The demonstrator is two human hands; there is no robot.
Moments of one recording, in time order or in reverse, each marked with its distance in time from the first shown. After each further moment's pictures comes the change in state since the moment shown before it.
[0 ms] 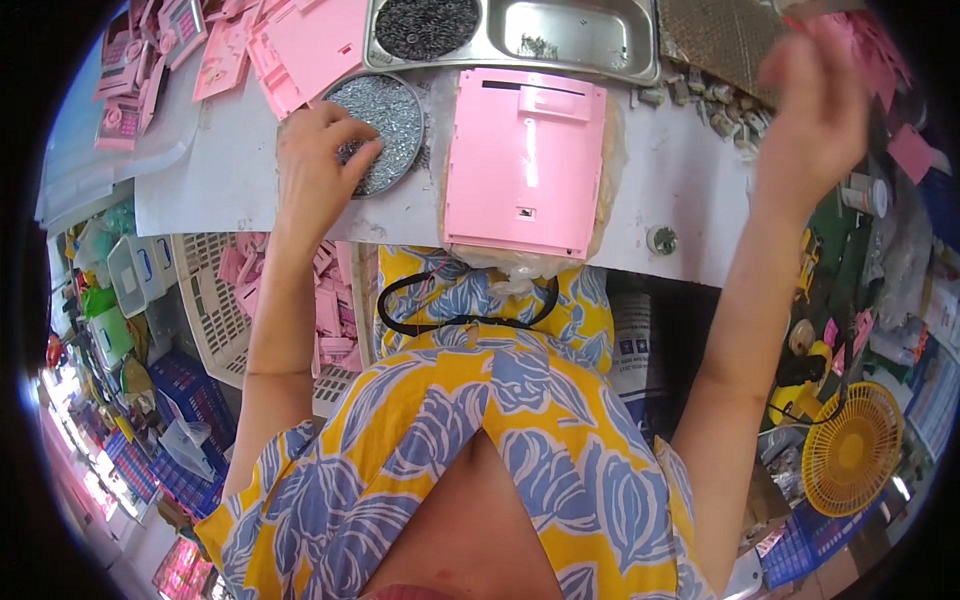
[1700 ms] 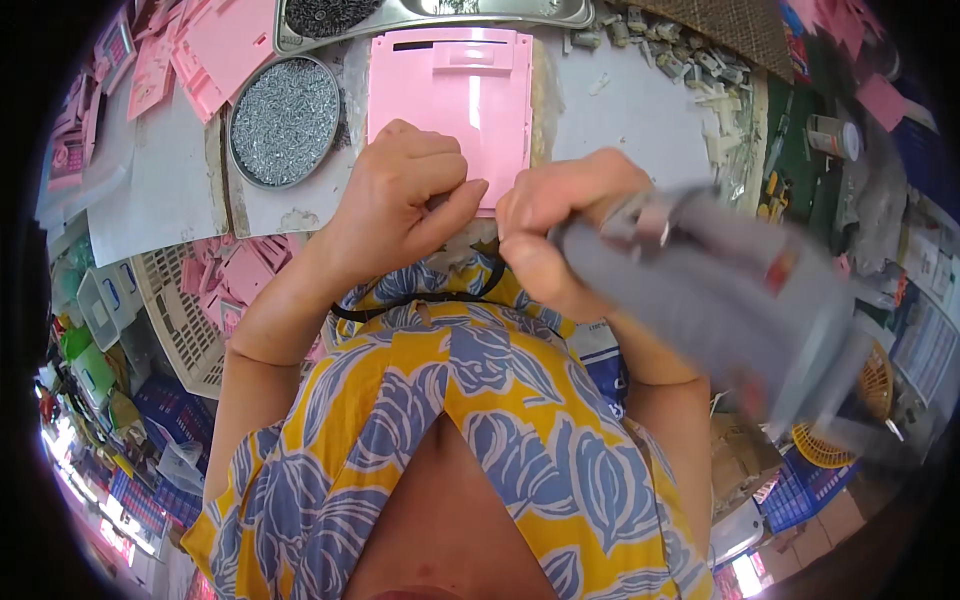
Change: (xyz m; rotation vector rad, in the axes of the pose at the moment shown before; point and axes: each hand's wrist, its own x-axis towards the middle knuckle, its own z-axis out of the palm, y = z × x) left_hand 0.012 0.121 0.038 -0.703 -0.168 0.399; right_hand -0.125 -0.082 -0.014 0.691 -0.638 0.464
